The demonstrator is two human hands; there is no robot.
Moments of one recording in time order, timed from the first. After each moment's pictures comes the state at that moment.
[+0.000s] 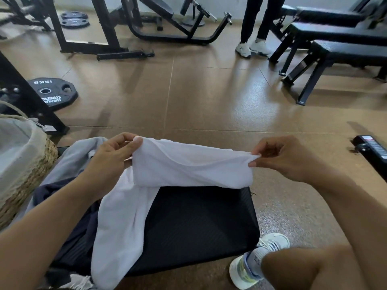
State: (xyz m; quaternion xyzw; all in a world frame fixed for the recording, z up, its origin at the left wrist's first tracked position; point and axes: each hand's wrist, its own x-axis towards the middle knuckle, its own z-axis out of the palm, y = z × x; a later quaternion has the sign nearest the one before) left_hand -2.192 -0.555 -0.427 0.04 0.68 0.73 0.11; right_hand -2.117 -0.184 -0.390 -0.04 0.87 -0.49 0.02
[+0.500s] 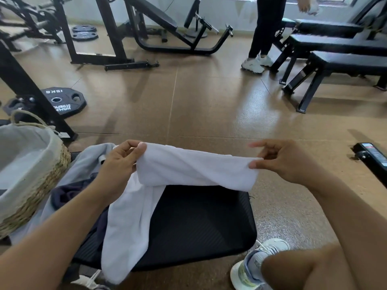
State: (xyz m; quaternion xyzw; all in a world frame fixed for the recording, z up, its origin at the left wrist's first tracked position) left_hand -2.178 -0.555 -0.422 0.04 0.69 0.72 0.07; right_hand -2.107 -0.183 -0.375 0.01 0.91 -0.42 -0.02
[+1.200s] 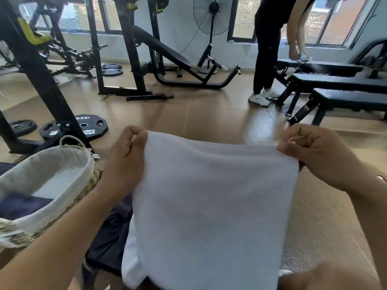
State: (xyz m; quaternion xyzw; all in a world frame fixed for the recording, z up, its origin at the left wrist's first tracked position) left_hand -2.138 -0.563 -0.316 0.10 0.79 0.57 -0.21; right_hand -2.059 -0.212 -0.243 -0.07 0.84 -0.52 -0.11
